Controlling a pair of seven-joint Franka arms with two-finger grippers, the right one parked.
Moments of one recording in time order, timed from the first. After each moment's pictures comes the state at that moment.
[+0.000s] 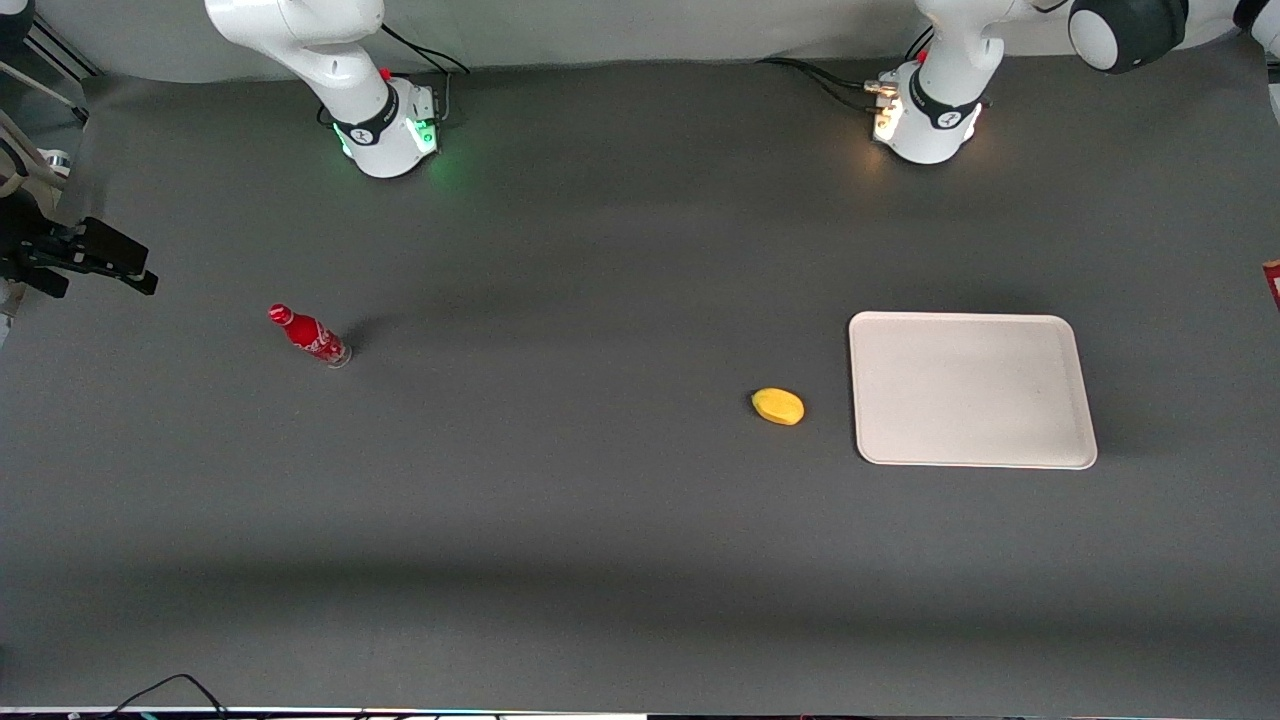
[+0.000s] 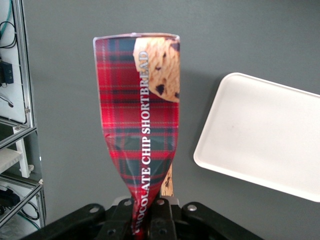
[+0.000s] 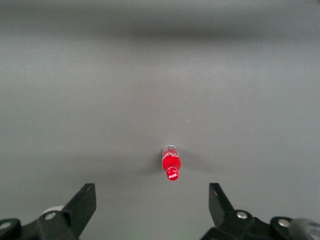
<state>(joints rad) -0.05 0.66 0.65 -0.98 -0.14 1.33 0.28</state>
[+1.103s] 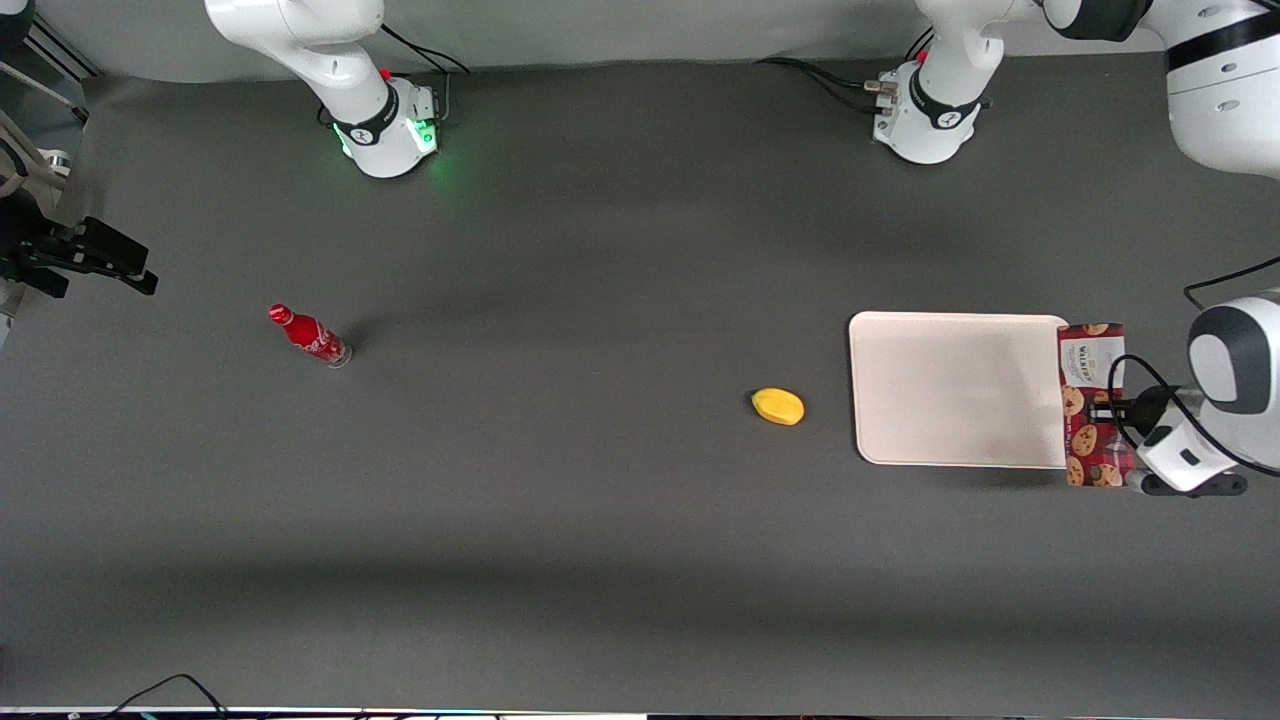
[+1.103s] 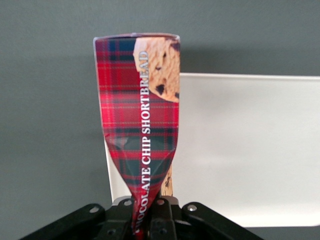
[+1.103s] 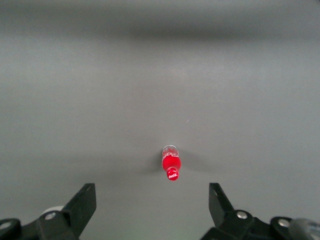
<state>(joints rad) -0.06 0.58 0.31 -1.61 -0.14 1.85 0.29</state>
